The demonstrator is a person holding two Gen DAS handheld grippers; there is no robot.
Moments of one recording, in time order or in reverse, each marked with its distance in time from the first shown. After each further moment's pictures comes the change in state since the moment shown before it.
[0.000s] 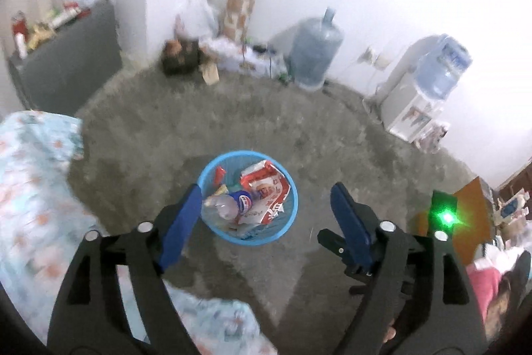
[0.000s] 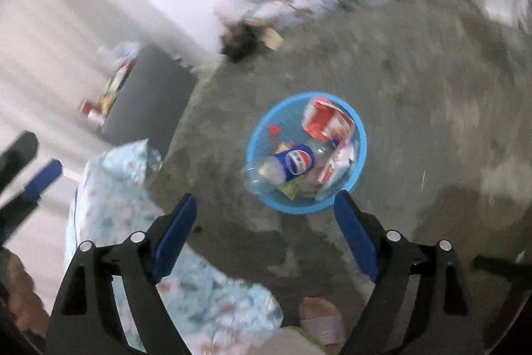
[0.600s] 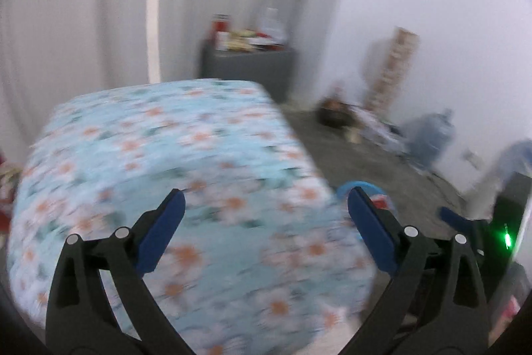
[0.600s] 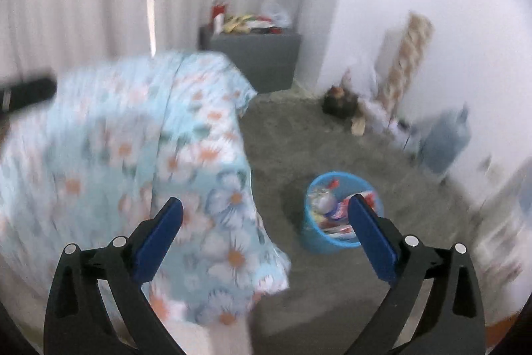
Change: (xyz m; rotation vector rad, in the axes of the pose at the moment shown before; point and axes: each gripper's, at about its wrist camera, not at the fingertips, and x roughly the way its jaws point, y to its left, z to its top) left arm -0.267 0.062 -0.205 -0.409 -0.306 0.585; right arm -0.124 0.220 -0.167 -0.980 -0.137 -0.112
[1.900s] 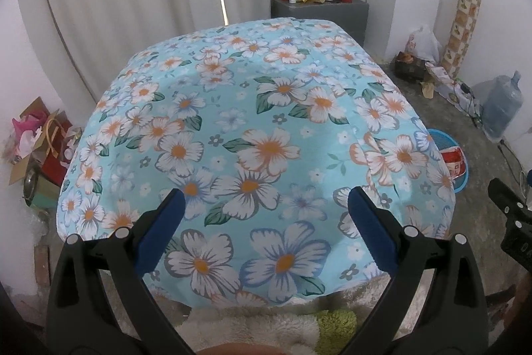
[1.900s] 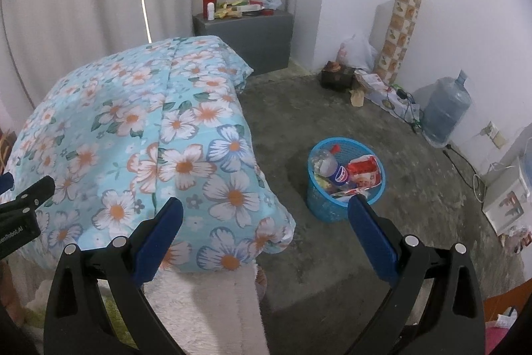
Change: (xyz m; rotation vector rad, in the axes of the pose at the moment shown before) left arm -0.009 0.015 -0.079 0.014 0.183 0.297; right arm -0.020 -0.024 -0.045 0.178 0.063 0.062
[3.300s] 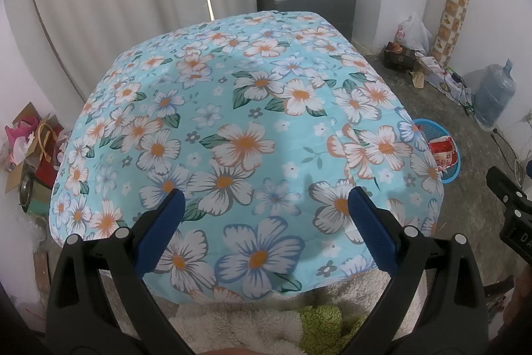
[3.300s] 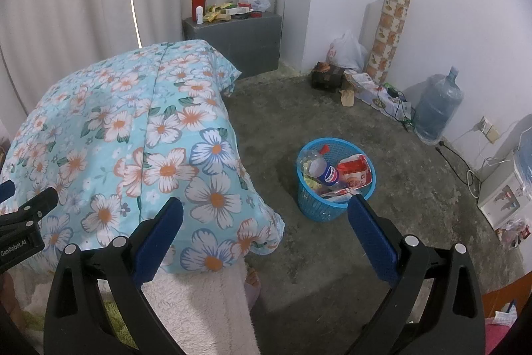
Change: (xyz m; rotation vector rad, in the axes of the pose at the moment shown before) left arm 0.001 -0.021 0.001 0.041 0.026 -0.029; right arm 0.001 -0.019 0.000 0.028 -0.004 -0.018
